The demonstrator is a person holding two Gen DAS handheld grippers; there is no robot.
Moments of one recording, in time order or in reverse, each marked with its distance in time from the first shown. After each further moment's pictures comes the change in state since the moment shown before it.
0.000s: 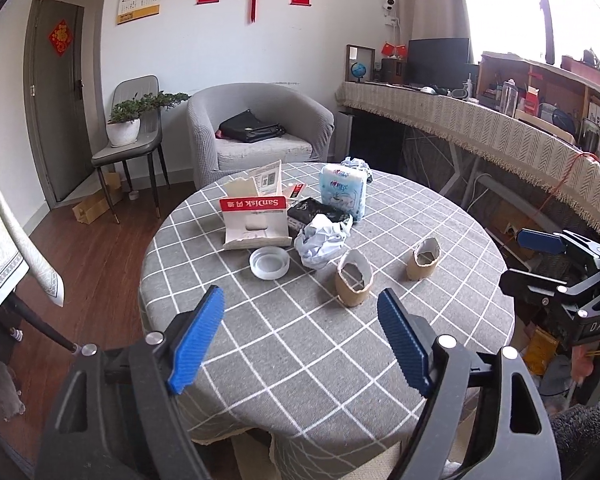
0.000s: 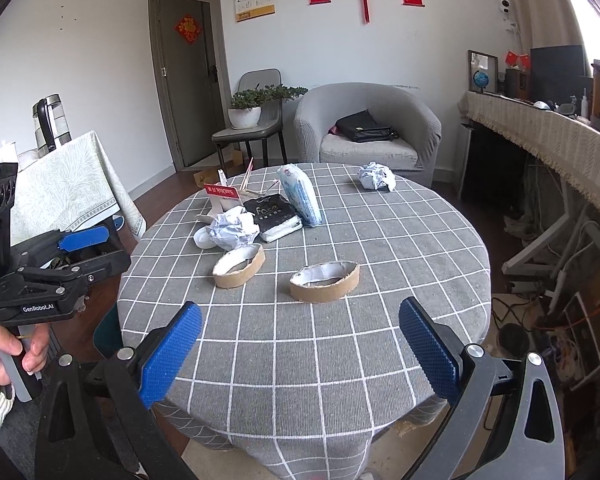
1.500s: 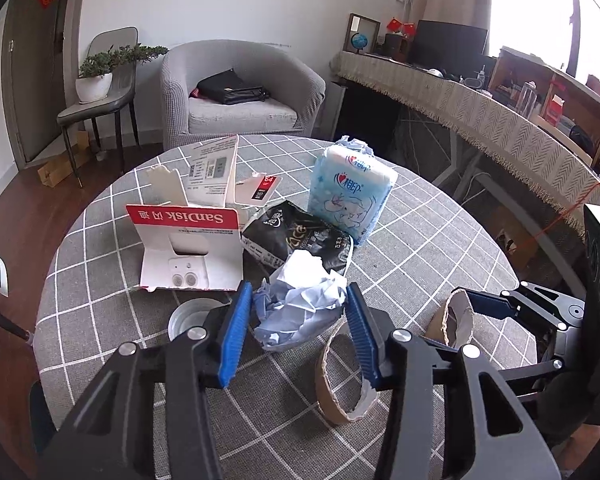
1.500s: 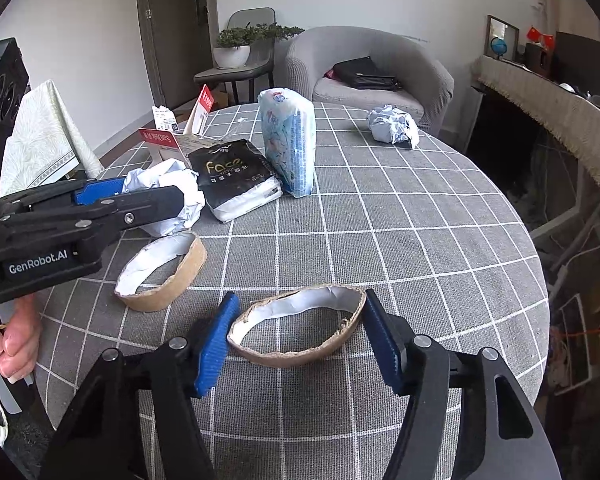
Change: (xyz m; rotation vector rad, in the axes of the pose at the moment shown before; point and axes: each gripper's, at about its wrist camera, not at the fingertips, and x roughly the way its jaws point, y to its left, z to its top) left arm 0.122 0.004 0.043 -0.092 0.129 -0.099; right arm 0.114 -0.005 0.022 -0.047 0.206 -0.061
